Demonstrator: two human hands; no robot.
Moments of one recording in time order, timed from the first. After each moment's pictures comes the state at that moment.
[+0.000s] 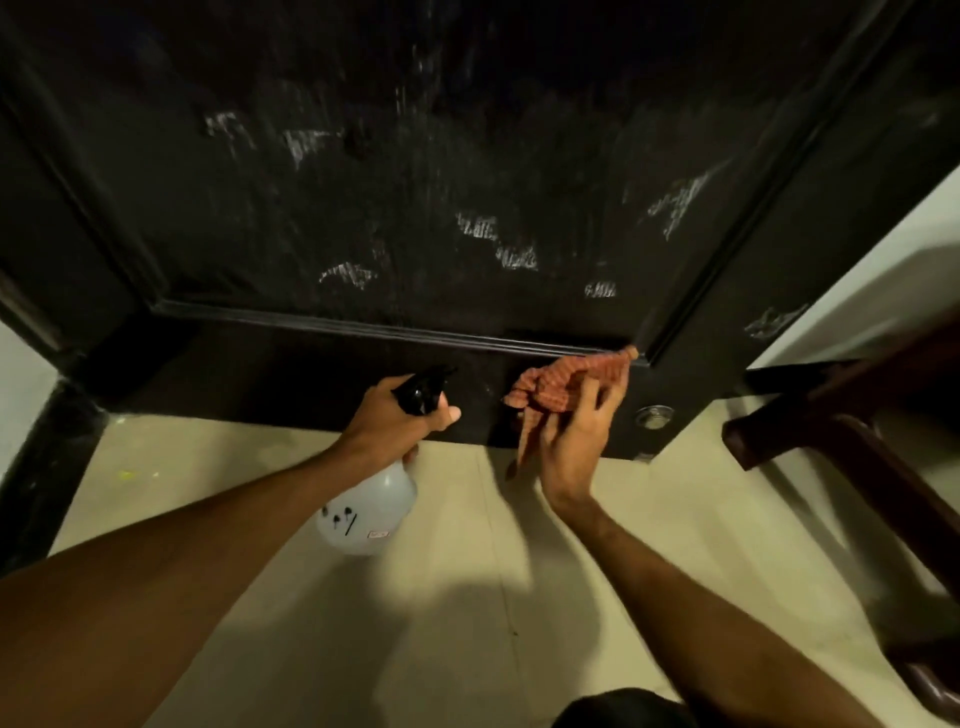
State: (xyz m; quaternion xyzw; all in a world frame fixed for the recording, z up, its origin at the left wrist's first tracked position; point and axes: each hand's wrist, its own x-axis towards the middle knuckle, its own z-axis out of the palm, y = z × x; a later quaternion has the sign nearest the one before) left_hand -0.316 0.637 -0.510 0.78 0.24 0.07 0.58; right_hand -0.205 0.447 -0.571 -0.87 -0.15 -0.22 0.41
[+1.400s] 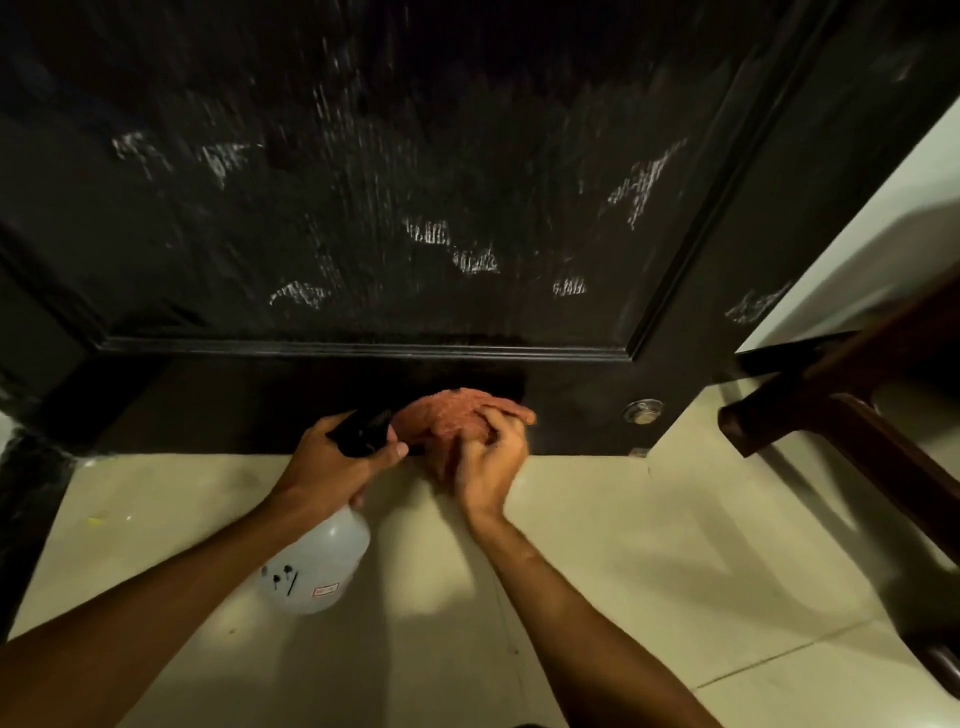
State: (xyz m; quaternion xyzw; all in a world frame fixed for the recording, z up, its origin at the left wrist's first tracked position) left_hand -0.331 0.642 -0.521 0.77 0.28 0.05 0.57; right_hand -0.239 0.504 -0.596 -0.76 -0.03 -0.10 0.65
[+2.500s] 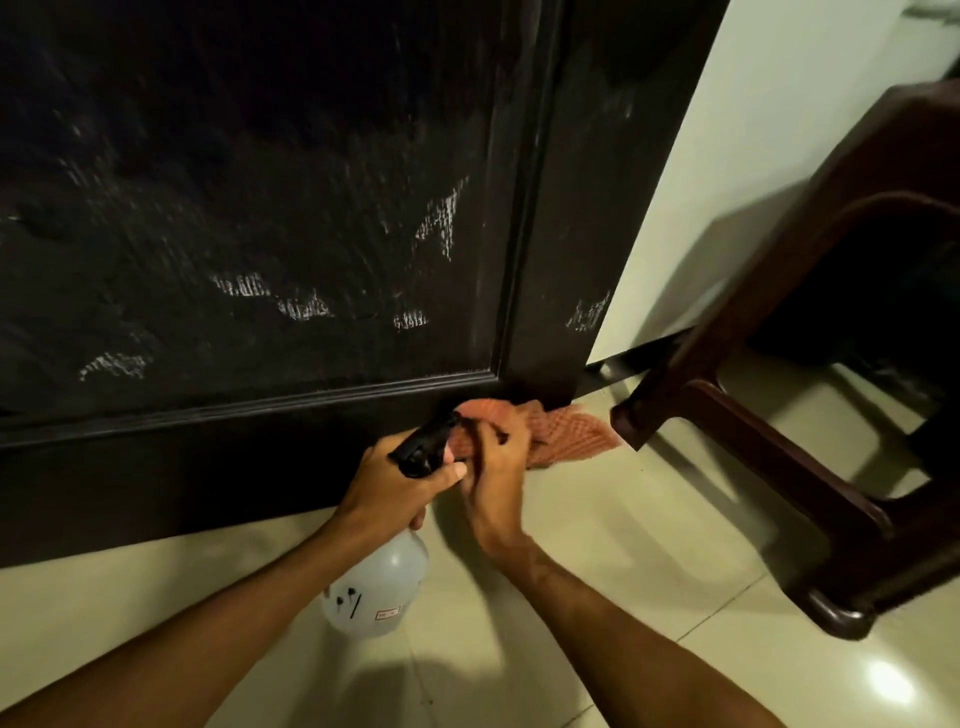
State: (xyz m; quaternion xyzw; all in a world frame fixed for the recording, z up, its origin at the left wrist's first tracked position) left_hand -0.248 0.498 -0.501 0.79 0.11 0.00 0.60; right_hand -0.181 0.374 -0.591 -0.83 -0.17 -0.21 0.48
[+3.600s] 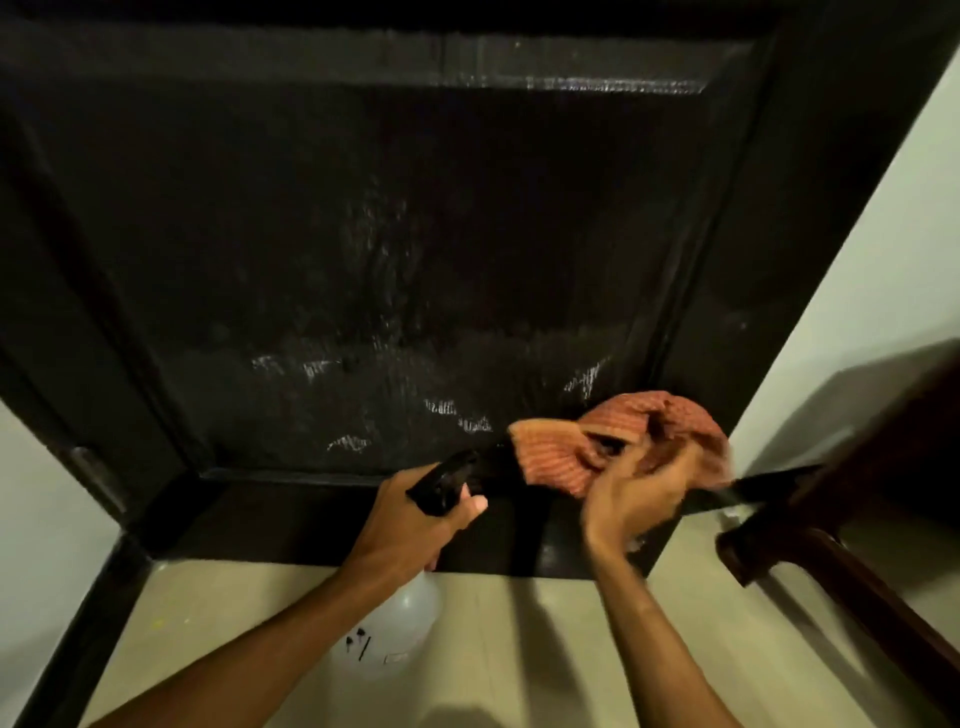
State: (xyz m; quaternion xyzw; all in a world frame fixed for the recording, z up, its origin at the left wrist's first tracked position) left_hand -0.319 0.563 -0.372 0.78 0.20 0.11 0.58; right_hand -0.169 0.414 -0.427 -0.68 0.12 -0.35 0.63
